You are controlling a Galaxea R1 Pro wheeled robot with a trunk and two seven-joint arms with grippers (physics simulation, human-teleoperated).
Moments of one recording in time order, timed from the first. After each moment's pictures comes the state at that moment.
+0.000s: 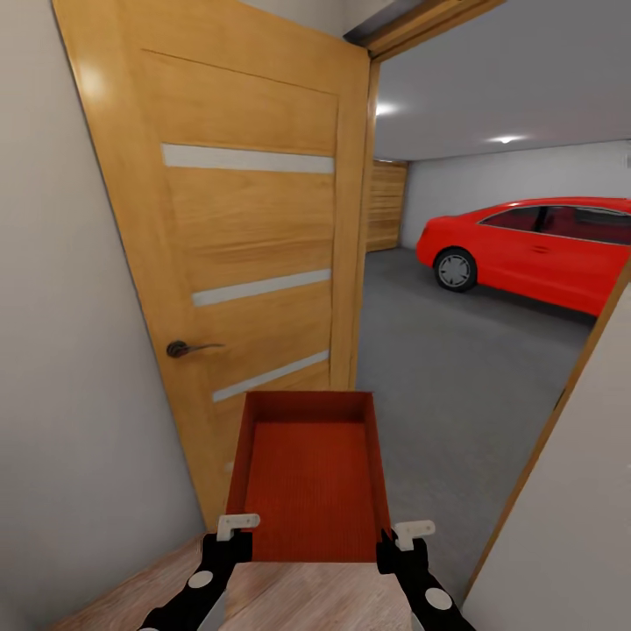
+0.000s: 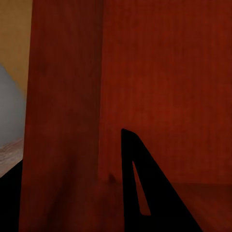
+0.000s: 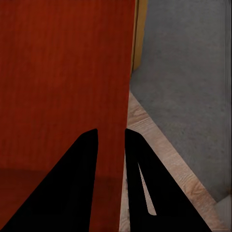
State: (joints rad) left arm -0.51 -0.10 0.01 -0.29 -0.03 -0.23 0.10; right arm -0.33 0.04 0.22 -0.62 -0.11 -0.13 -0.07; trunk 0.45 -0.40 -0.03
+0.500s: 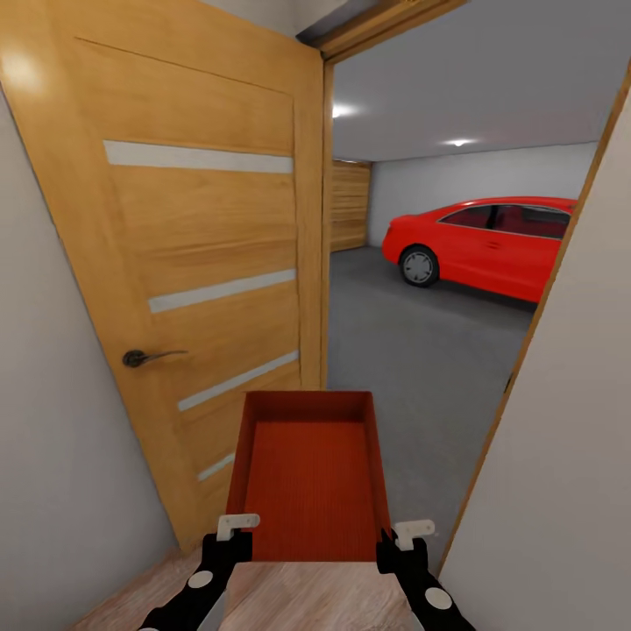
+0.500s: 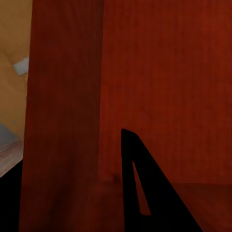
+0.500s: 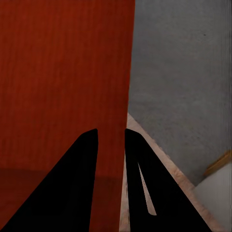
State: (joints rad) left arm -0.51 -0.10 0.01 -0.29 -0.03 -0.23 0.10; right arm -0.33 0.04 0.22 -0.62 -0.11 -0.13 -0.08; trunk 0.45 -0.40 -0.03
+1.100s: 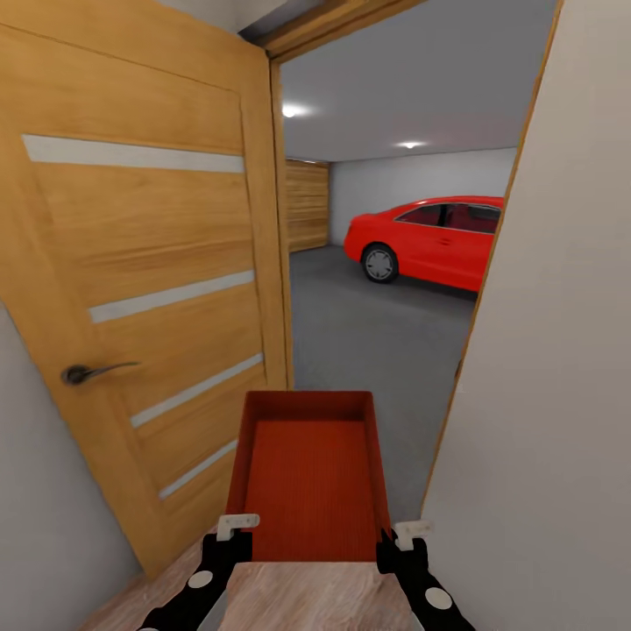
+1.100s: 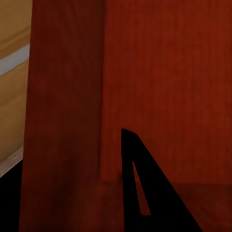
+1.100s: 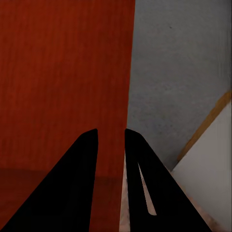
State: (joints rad) left arm -0.51 -0.10 0.01 -0.29 -0.03 -0.23 0.10; right arm -0.33 0.04 0.22 -0.62 -0.11 -0.13 -0.08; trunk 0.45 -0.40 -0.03
